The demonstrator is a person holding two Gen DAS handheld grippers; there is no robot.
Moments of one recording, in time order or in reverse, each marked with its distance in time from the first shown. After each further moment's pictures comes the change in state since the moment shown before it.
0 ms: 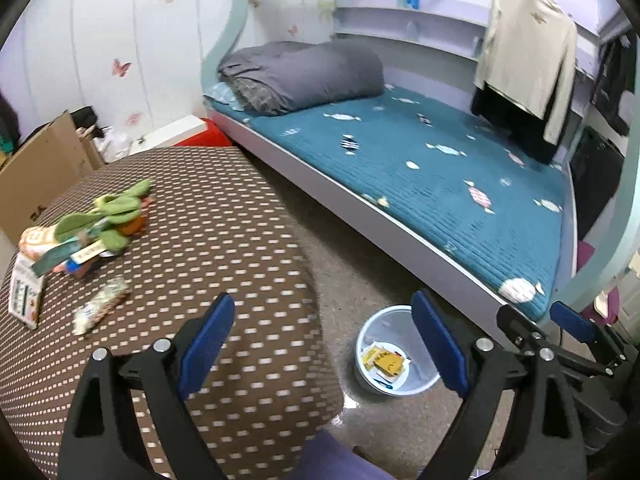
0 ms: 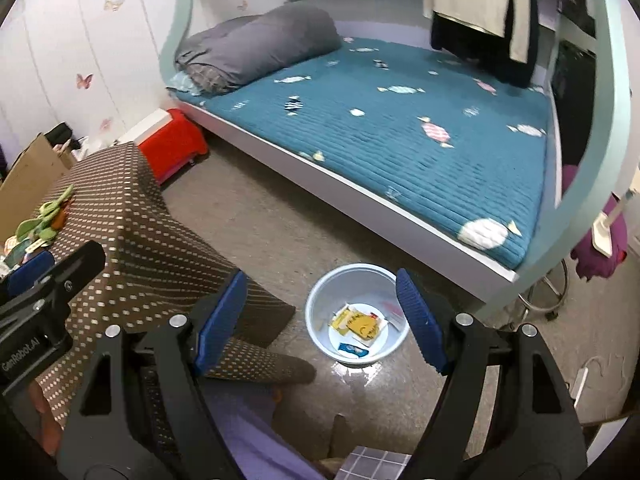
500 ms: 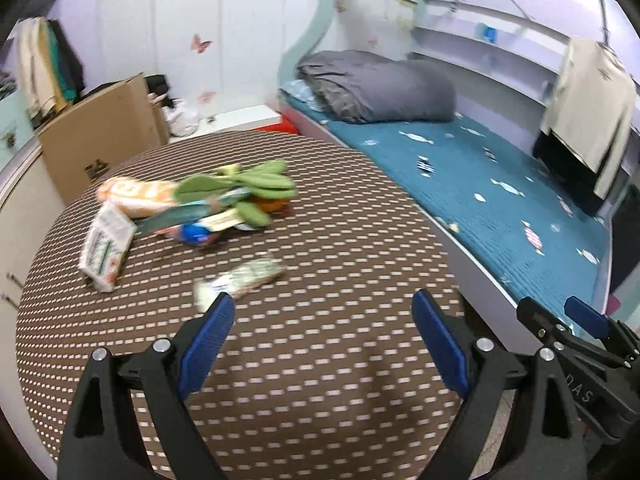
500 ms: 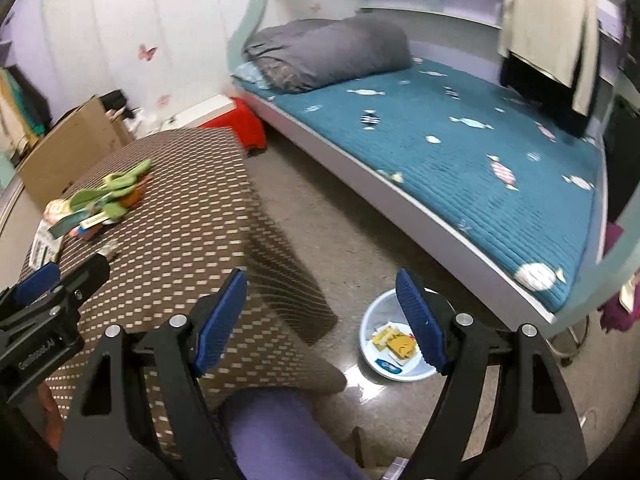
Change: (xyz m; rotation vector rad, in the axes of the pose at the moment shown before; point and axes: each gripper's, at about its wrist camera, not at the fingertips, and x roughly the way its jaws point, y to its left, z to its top) left arm -0.033 0.118 -0.015 -0.191 -0.028 0.145; right arm -0.008 0.108 0.002 -0.187 -0.015 0.134
